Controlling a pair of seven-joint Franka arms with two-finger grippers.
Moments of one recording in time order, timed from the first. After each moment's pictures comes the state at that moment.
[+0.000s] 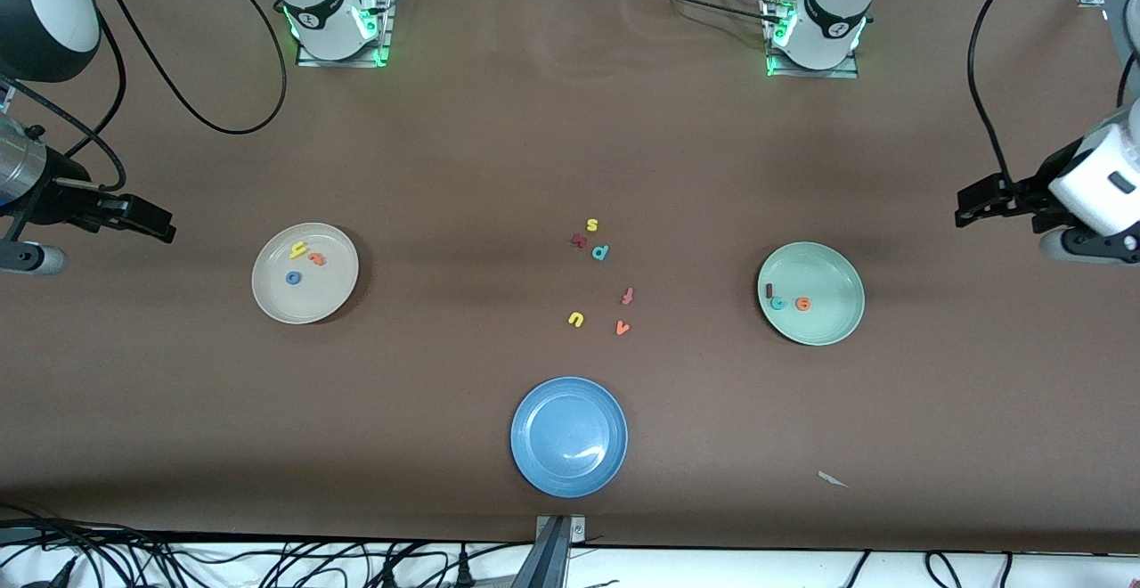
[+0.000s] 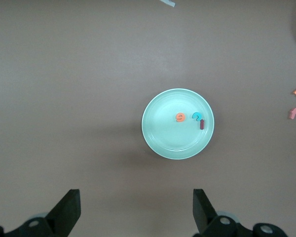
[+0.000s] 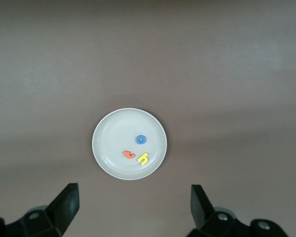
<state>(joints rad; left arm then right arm) -0.07 0.16 0.08 -1.47 -0.01 1.58 0.06 -0.02 0.19 0.03 -1.51 -0.04 1.69 0.14</state>
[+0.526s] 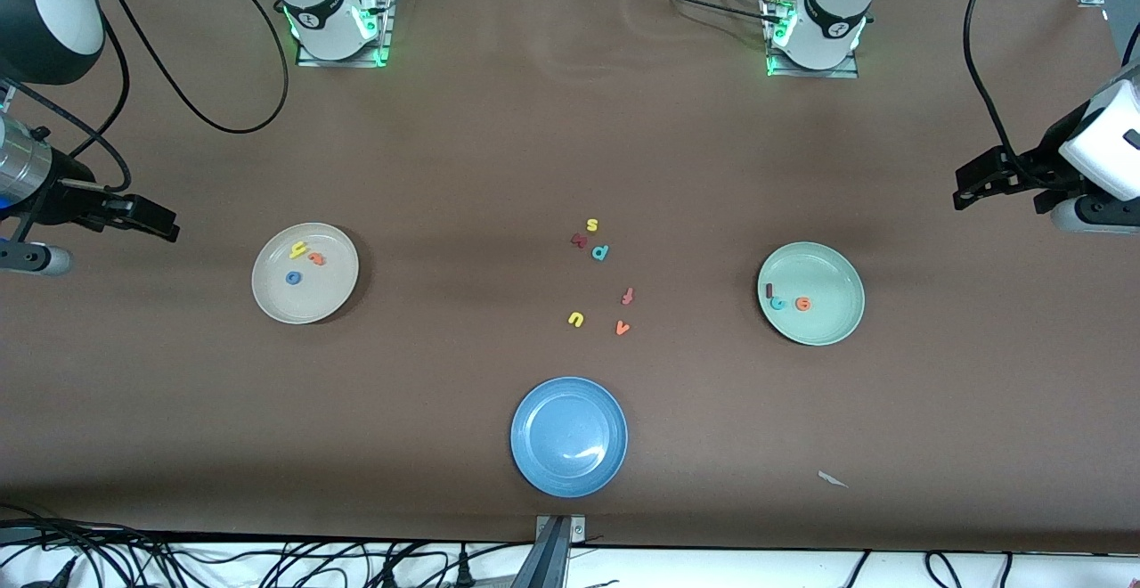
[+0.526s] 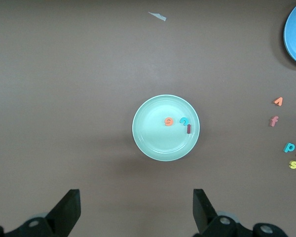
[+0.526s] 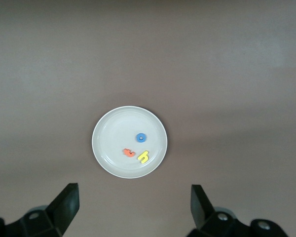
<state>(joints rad) -0.07 0.13 0.04 -1.46 -0.01 1.56 -0.01 -0.02 0.19 0.03 -1.52 -0.04 1.68 0.14</state>
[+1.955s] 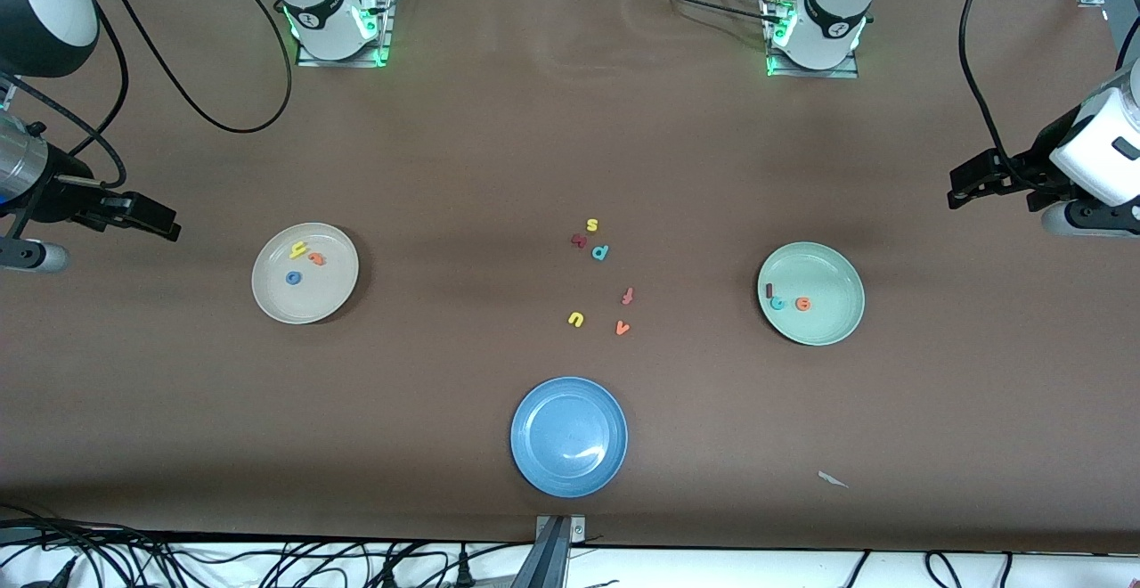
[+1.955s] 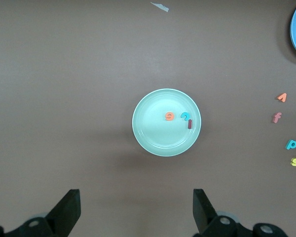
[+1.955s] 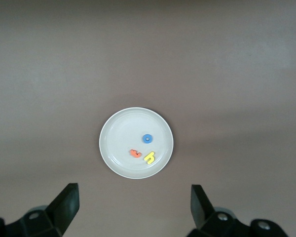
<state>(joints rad) -0.07 0.13 0.03 -1.48 -0.01 1.55 -0.02 -0.02 0.19 0.03 -1.51 -0.02 1.68 0.14</state>
